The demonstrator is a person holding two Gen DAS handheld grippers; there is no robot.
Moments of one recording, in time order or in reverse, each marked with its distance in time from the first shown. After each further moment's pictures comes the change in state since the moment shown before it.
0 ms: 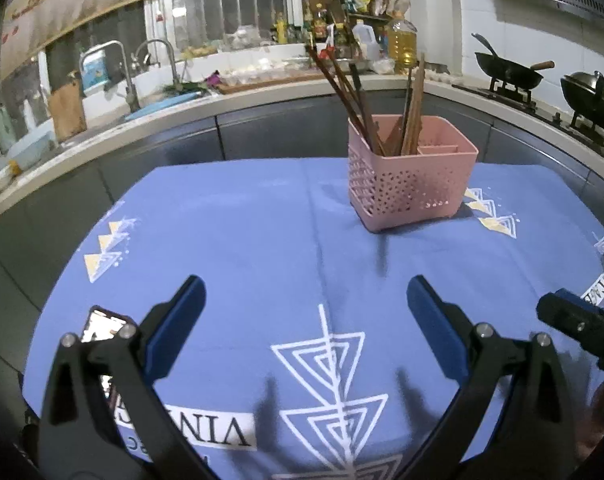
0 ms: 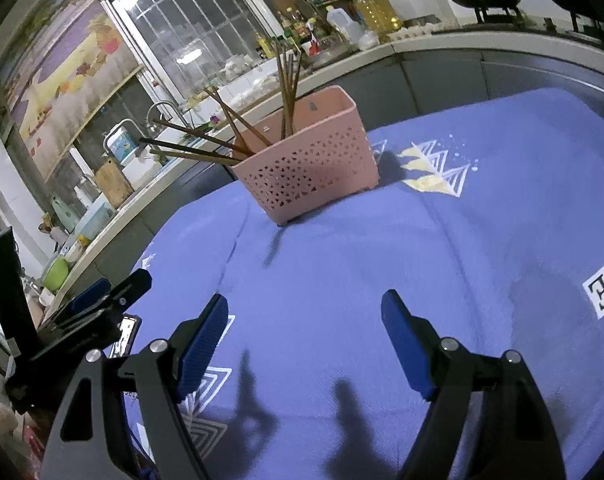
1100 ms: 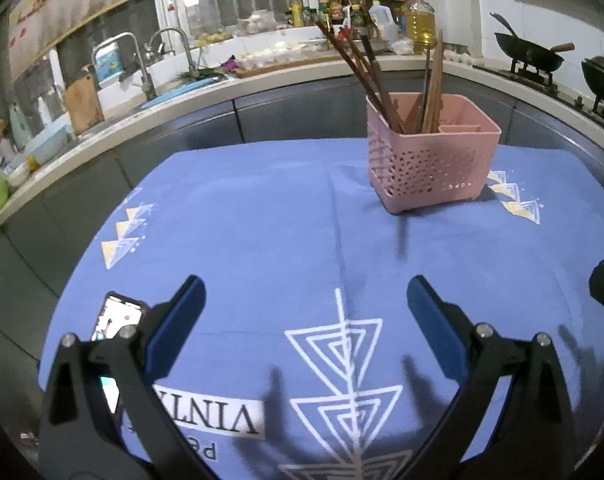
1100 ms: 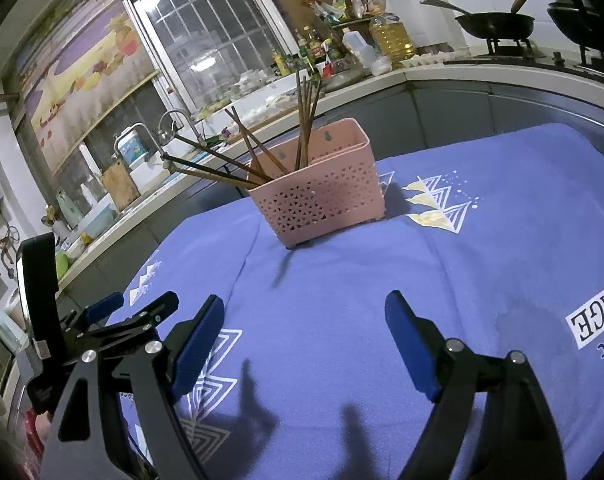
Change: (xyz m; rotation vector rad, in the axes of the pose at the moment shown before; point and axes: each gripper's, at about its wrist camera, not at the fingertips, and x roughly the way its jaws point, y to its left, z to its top) left arm 0.008 -0.004 -0.003 0.011 0.069 0.099; right arm -0.013 0.009 0.009 -0.065 -0.057 -0.001
